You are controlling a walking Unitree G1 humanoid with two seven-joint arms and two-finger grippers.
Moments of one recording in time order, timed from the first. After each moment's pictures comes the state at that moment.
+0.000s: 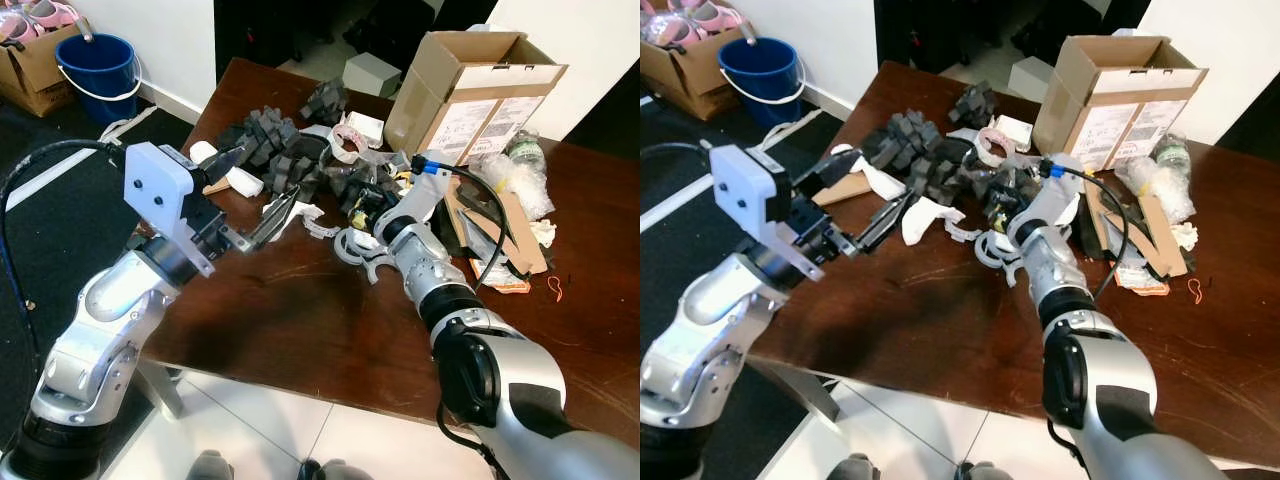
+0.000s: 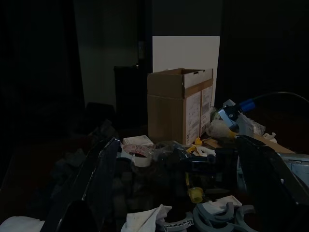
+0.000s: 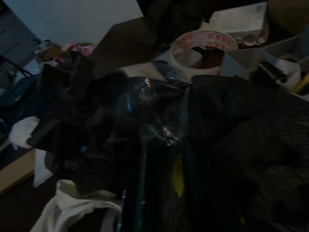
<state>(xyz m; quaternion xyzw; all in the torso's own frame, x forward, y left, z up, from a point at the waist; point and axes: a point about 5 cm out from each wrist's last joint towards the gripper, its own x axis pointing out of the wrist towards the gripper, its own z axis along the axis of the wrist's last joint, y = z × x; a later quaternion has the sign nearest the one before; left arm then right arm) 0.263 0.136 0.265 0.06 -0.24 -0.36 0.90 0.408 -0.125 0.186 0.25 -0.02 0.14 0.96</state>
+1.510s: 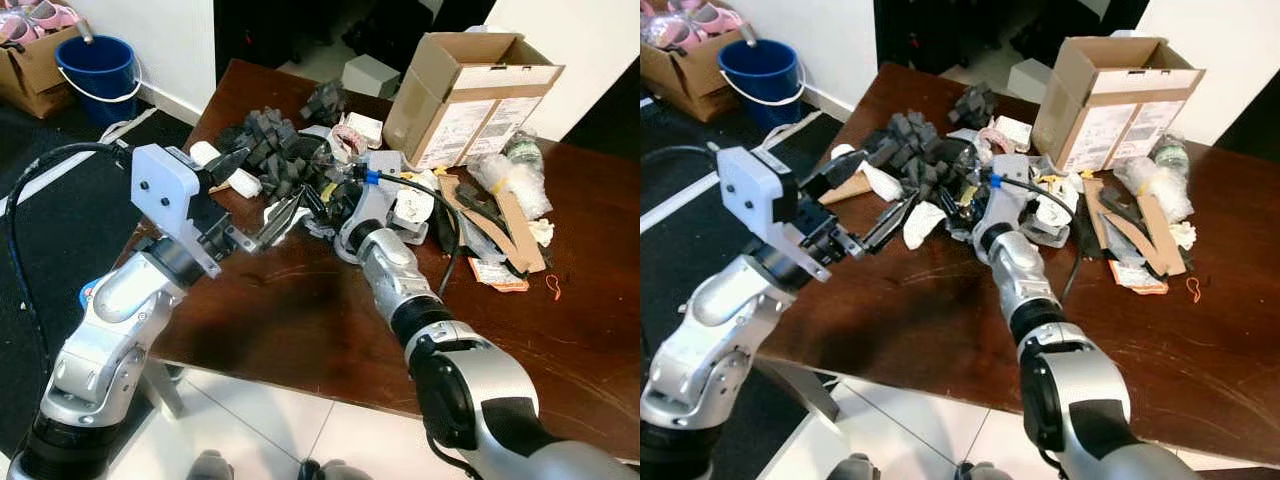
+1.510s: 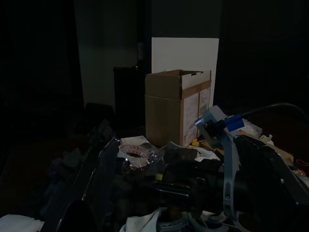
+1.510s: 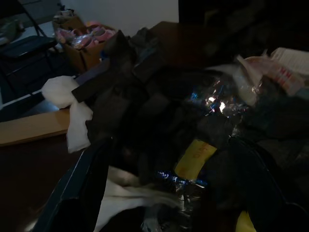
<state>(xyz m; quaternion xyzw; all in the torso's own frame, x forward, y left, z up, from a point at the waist) 0.263 0.131 0.262 0.05 -0.24 -0.36 0.90 0.398 -0.080 0.189 0.09 -0.08 0.18 0.98</state>
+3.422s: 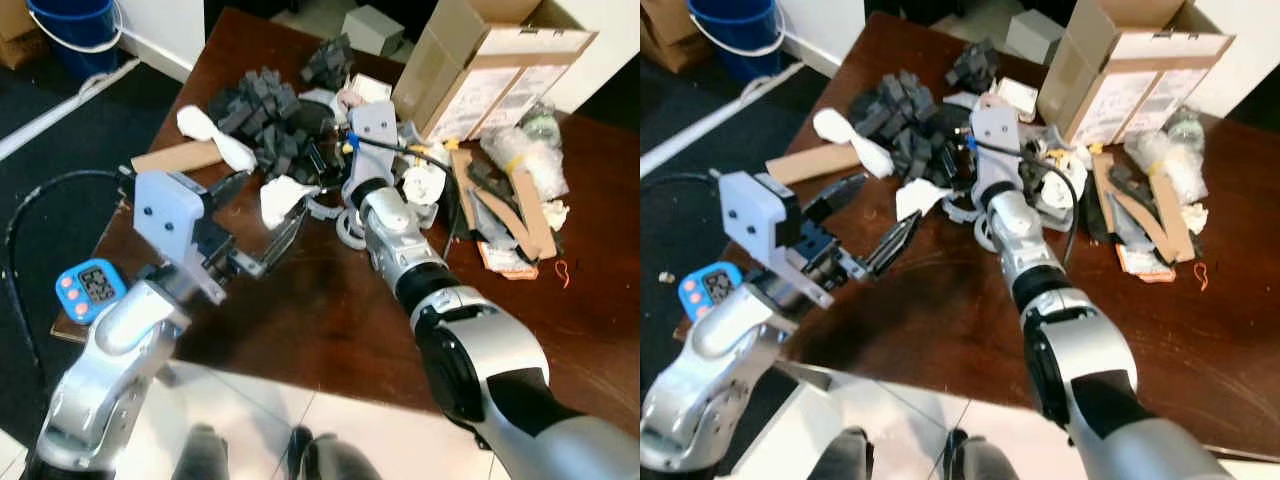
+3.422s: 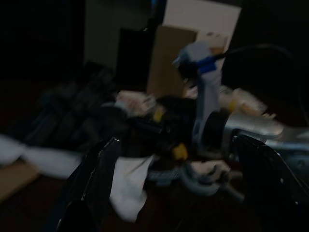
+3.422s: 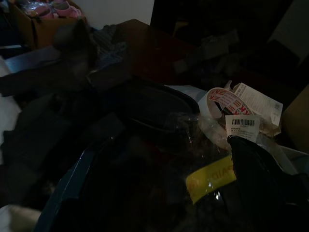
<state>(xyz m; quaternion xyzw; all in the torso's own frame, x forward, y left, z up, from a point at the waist) 0.237 0.133 0.250 0.03 -0.21 -0.32 0.92 0.411 -0.076 0.252 -0.04 -0.17 0.13 0.98</state>
